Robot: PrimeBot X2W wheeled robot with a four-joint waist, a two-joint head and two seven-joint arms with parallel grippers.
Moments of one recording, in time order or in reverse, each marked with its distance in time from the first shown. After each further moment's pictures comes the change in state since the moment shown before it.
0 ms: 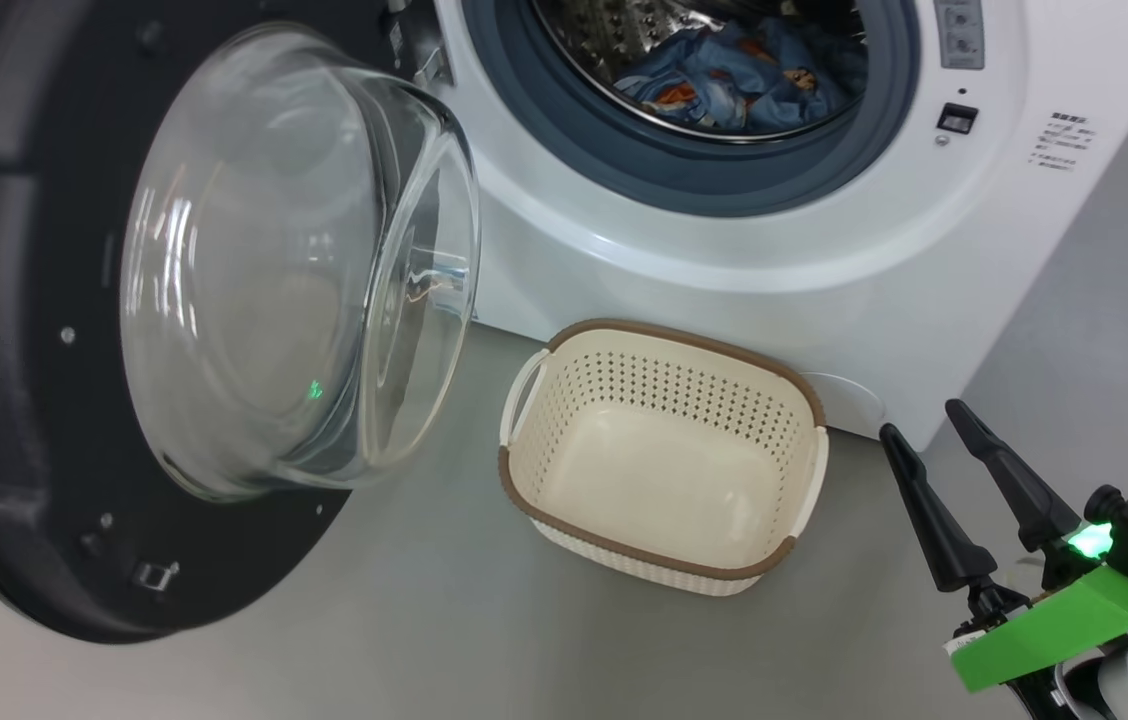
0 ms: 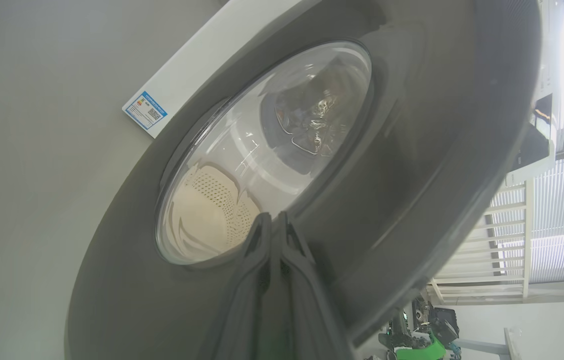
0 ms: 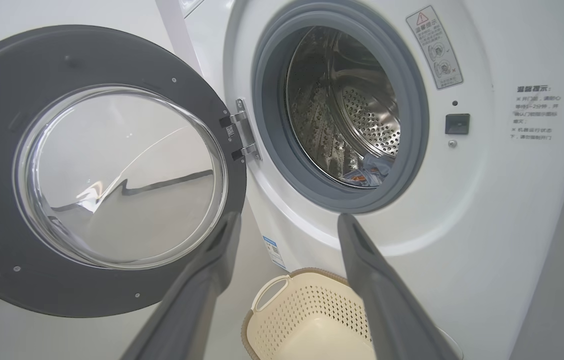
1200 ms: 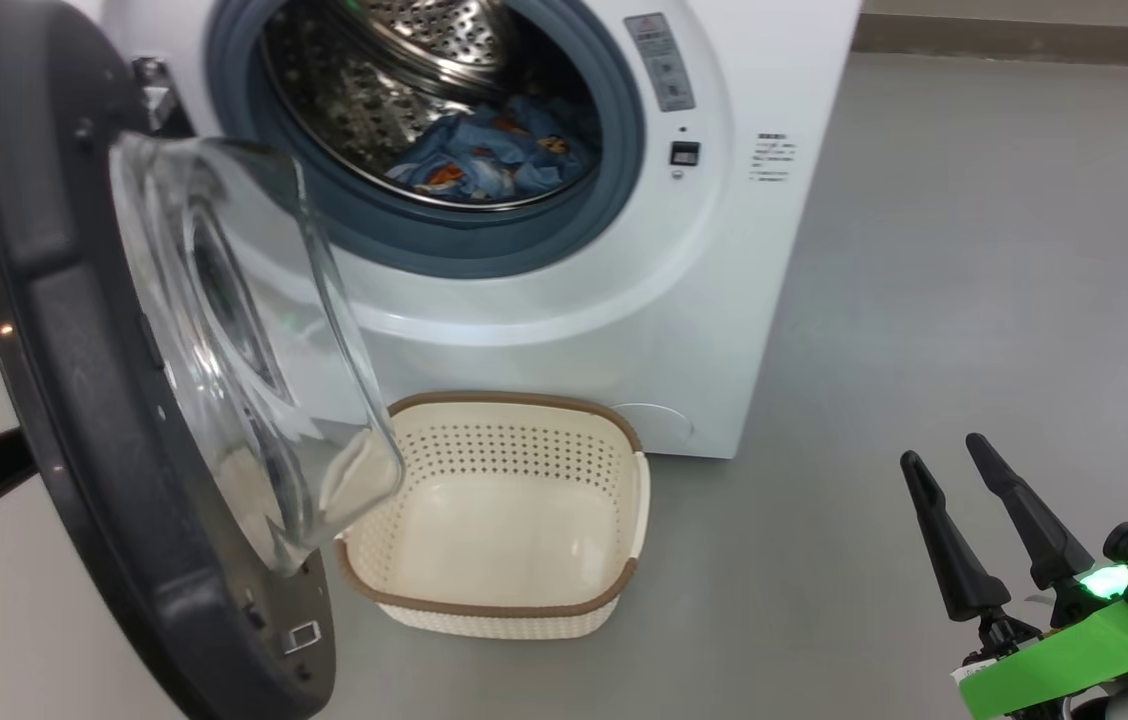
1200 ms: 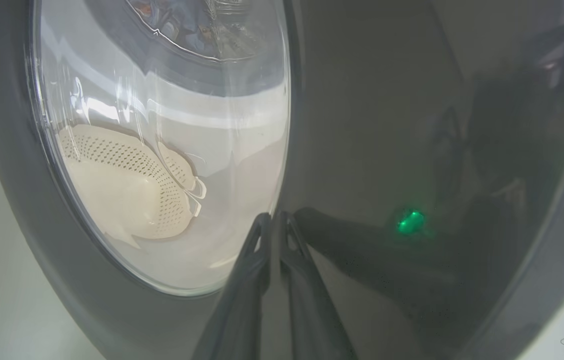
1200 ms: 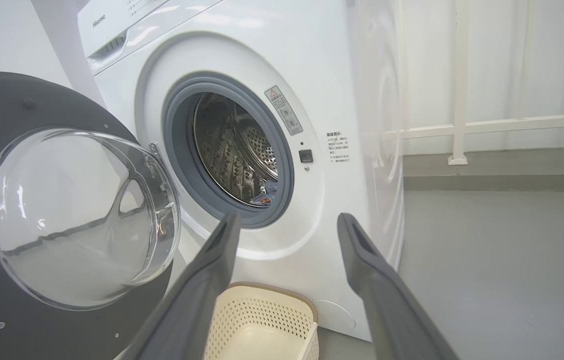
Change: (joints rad) left arm 0.066 -0.056 -0.075 -0.171 0.035 0.002 0.055; right arm 0.087 0.053 -0.078 -0.021 -0.005 0.000 0.000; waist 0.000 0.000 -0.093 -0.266
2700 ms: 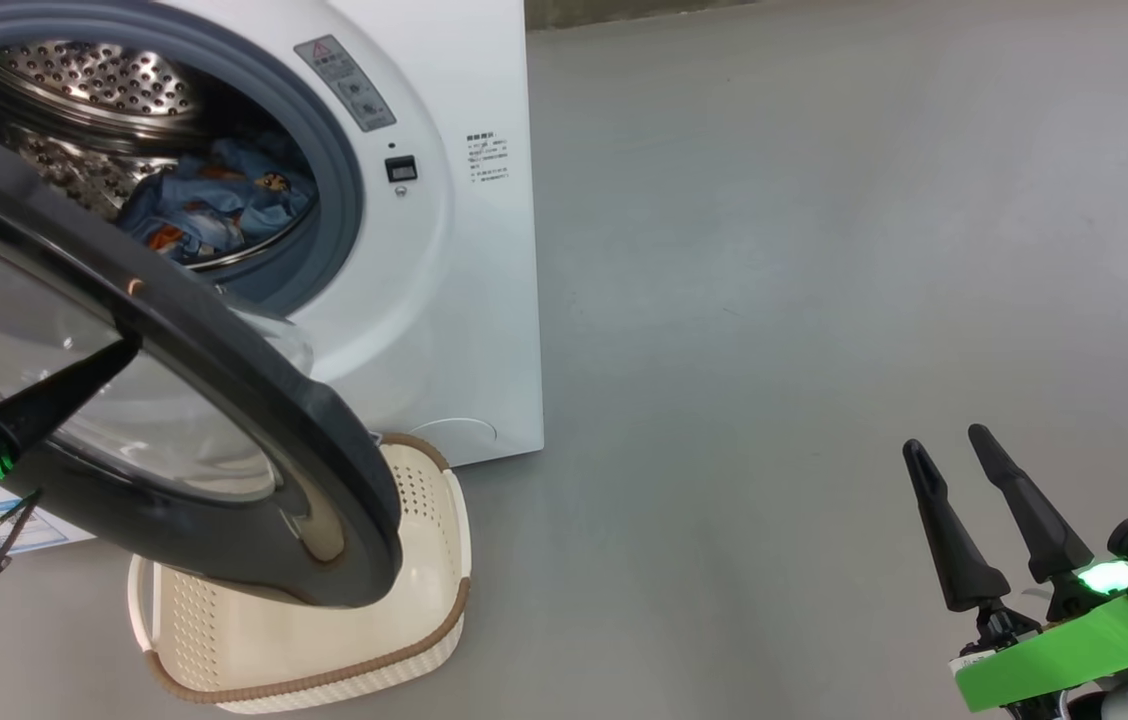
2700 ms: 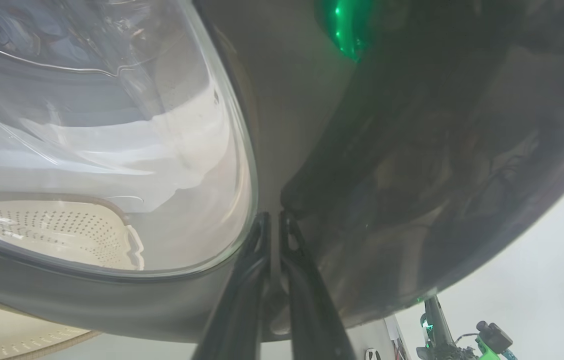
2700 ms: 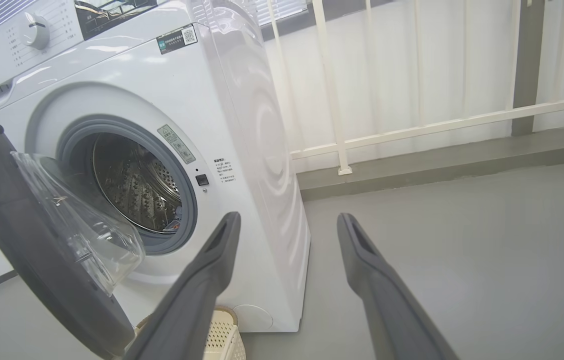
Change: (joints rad) left arm -0.049 -0.090 -0.036 0.017 0.165 0.000 -0.237; right arm 0.008 0.037 -0.026 -0.010 -0.003 0.000 0.000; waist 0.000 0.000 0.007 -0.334
